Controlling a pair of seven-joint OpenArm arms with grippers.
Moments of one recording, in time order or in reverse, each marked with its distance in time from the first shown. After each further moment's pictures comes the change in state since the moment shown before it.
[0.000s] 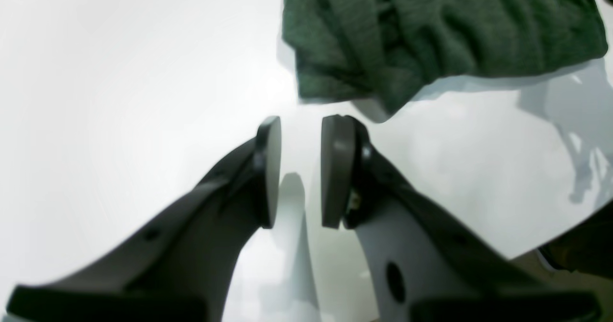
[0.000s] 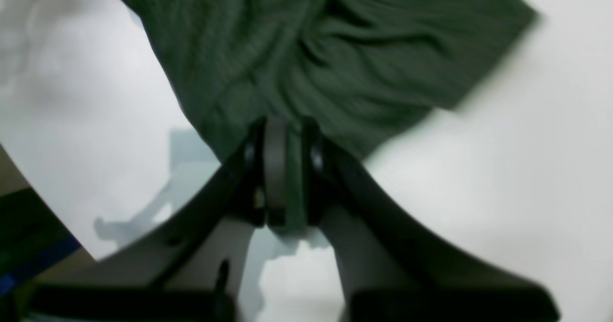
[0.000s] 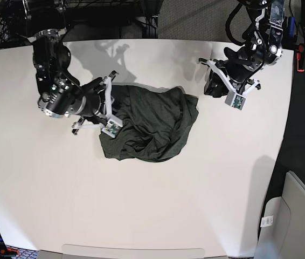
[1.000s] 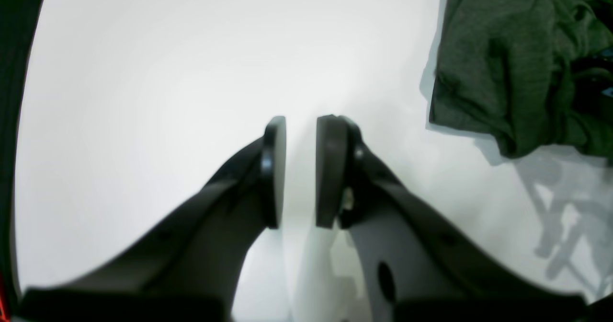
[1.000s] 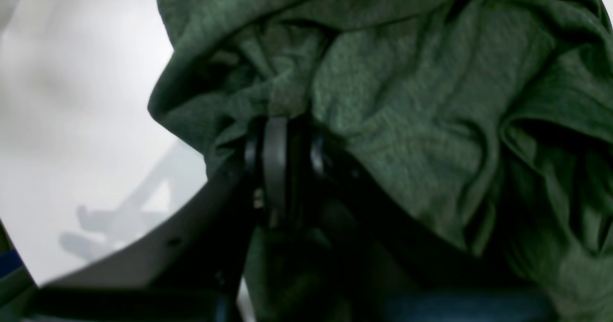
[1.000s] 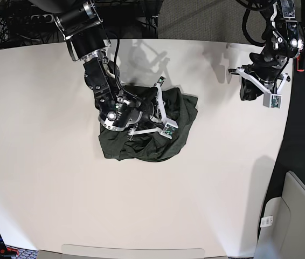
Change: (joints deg) left arm 2.9 4.5 -17.5 0.3 -0.1 0.2 0.1; right arm 7.5 -12.2 -9.3 -21.1 -15.2 0.2 11.2
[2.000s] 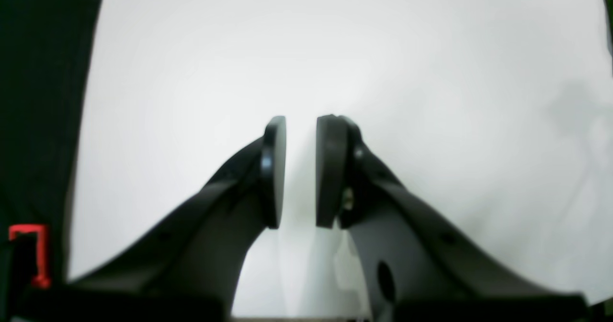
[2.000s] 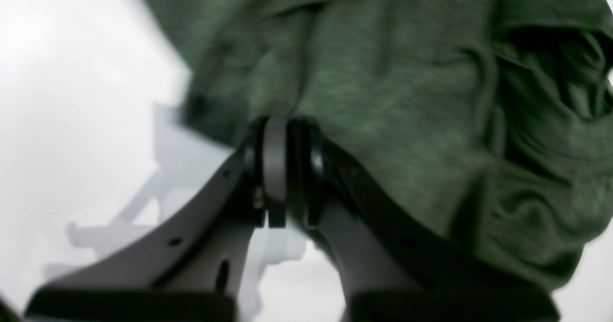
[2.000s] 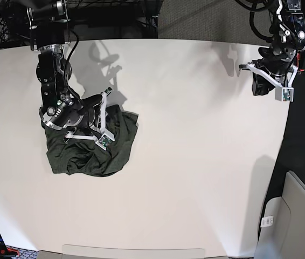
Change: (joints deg) left arm 5.0 0.4 -7.0 3.3 -0.5 -0.5 -0.4; right arm -5.1 11.3 14.4 15.2 6.4 -0.3 -6.5
